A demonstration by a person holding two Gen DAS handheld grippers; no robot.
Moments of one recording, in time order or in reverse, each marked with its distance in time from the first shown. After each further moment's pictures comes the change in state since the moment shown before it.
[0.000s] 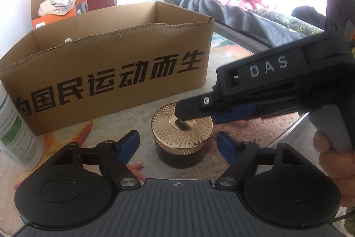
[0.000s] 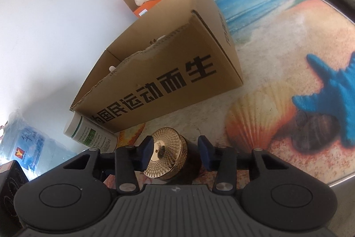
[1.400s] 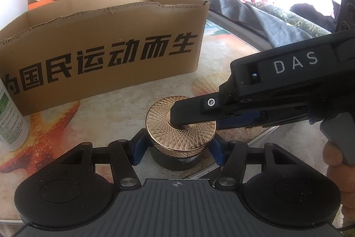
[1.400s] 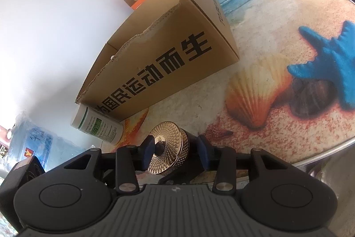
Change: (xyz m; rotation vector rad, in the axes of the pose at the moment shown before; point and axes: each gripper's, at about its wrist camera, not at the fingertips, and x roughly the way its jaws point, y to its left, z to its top) left arm 0.006 -0.006 -0.010 -0.038 0.058 -0.032; right arm -0.009 -0.002 -0.018 0.071 0.041 0.028
